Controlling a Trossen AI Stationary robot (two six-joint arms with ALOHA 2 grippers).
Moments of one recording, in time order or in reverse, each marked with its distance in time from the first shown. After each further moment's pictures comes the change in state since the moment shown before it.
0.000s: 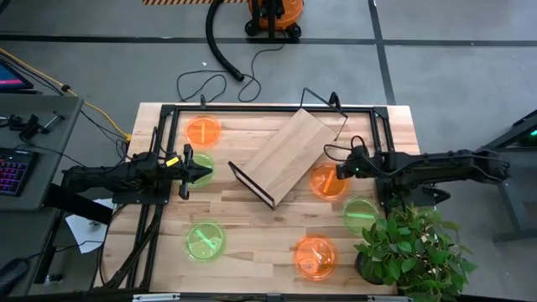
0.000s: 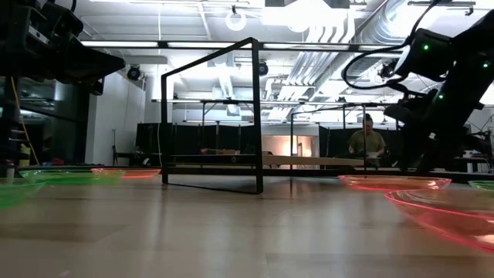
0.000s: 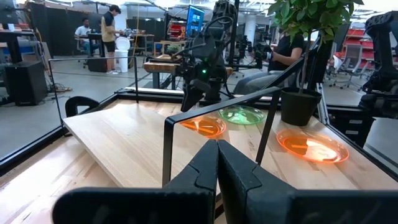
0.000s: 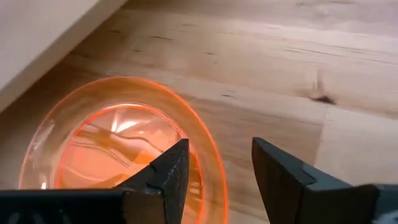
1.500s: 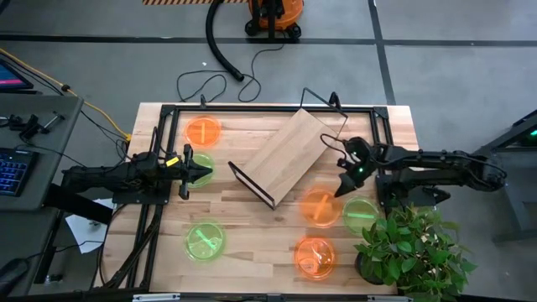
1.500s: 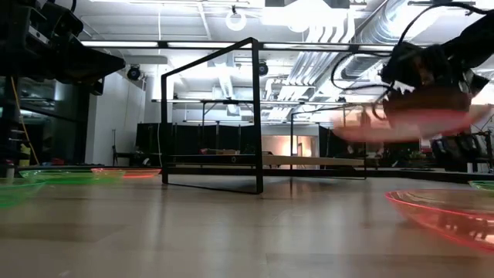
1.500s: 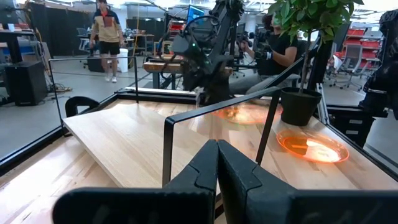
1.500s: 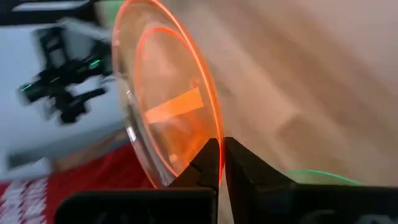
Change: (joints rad) left arm 0.000 0.000 0.000 0.000 0.000 0.000; right arm -0.265 0.091 -0.003 0.226 -1.202 -0.290
